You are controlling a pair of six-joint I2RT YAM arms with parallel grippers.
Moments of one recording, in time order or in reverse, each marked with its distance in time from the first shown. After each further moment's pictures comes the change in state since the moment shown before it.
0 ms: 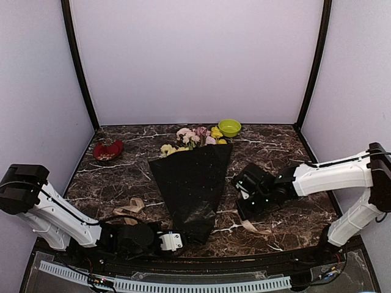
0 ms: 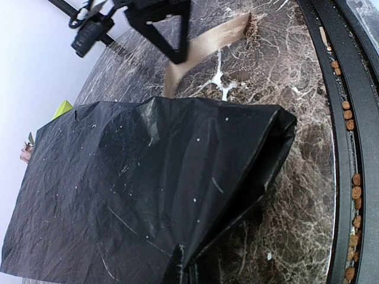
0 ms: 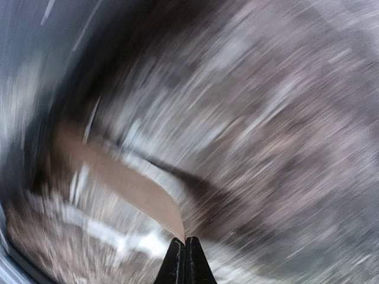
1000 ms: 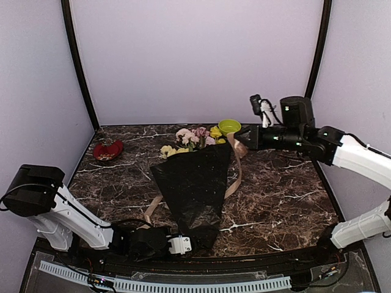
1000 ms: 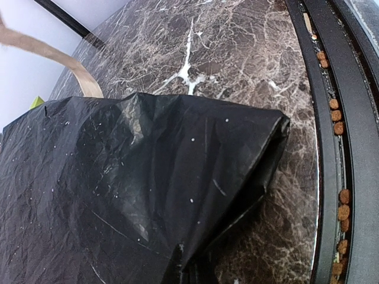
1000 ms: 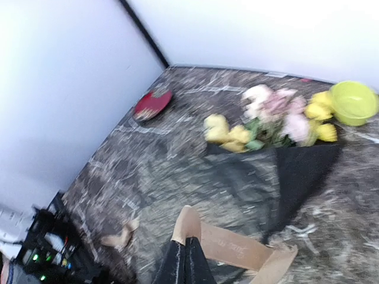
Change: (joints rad) left arm 0.000 0.134 0.075 -0.022 0.056 -0.059; right arm -0.341 -0.312 0.264 0.251 -0.237 -0.126
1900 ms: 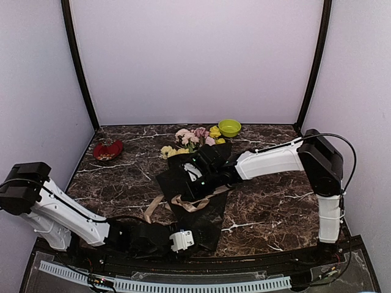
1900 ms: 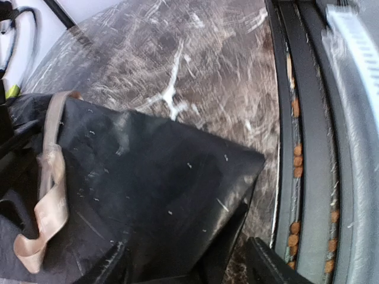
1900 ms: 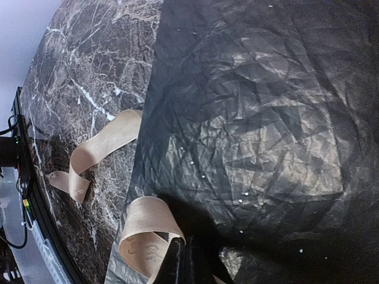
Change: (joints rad) left arm -0.001 -0.075 0.077 -0.183 0.111 -0.173; right arm 0.274 0.861 0.297 0.042 -0.177 0.039
